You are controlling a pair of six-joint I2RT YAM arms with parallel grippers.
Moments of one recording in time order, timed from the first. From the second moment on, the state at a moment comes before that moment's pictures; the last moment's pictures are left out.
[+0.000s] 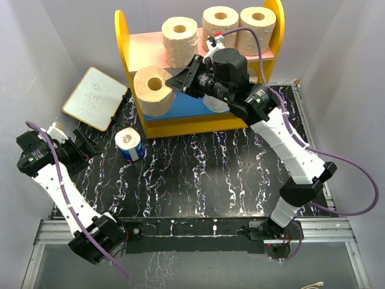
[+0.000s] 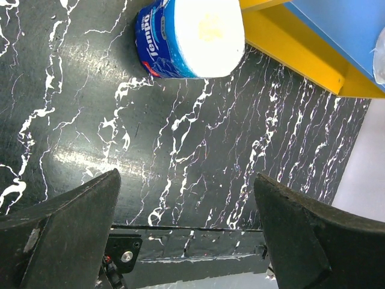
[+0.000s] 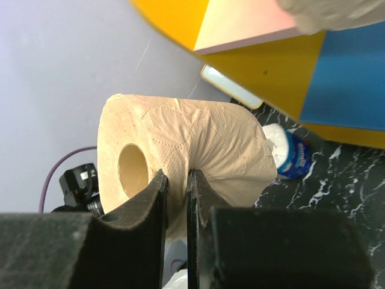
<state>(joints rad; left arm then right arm) 0.74 1.02 1.21 -1.27 0.67 -0.02 0.77 1.66 2.18 -0.69 -0.02 0.86</state>
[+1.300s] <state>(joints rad) 0.74 1.00 1.20 -1.27 0.66 -0.02 0.78 1.95 2.50 -0.45 0.30 0.81</state>
